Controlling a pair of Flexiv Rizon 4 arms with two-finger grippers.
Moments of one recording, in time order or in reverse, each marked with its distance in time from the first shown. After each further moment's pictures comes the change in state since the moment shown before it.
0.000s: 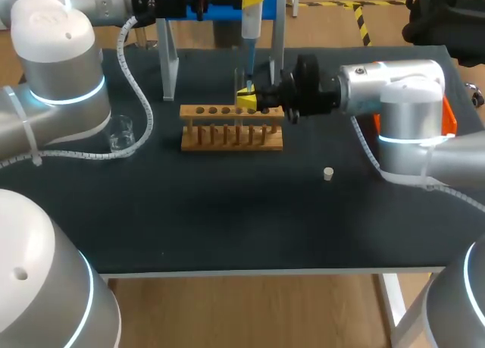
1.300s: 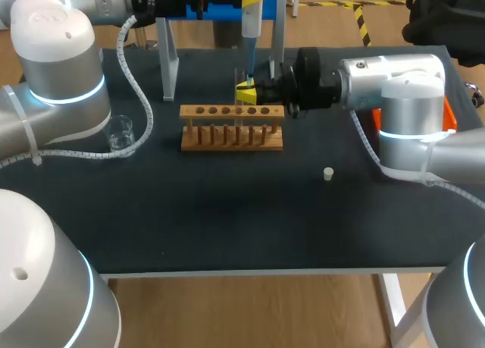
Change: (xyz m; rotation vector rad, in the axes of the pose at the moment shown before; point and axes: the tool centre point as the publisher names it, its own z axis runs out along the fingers) left arm 0.000 -0.002 0.000 0.001 0.000 0.000; right arm -0.001 0.015 0.001 -0.016 0.011 -0.029
